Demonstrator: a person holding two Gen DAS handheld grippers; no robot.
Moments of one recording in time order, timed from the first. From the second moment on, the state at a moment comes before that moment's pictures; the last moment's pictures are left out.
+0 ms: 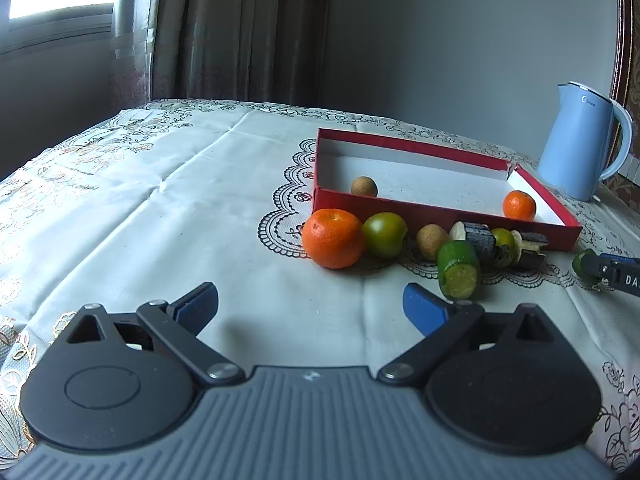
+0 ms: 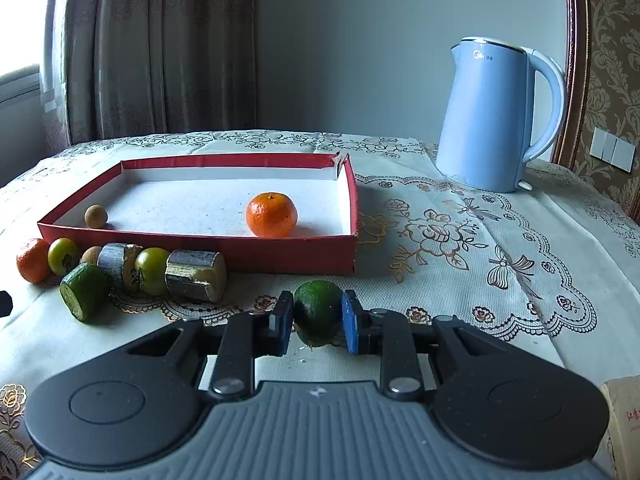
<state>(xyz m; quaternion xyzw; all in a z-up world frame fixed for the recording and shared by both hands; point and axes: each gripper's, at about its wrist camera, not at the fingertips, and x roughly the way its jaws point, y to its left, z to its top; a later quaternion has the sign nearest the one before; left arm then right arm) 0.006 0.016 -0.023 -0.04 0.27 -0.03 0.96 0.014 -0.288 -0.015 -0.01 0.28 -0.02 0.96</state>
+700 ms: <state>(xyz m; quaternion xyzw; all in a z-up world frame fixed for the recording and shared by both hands) 0.007 0.016 -0.023 -0.05 0.27 -0.03 0.96 0.101 -0.232 0.018 -0.04 0.27 0.07 0.96</state>
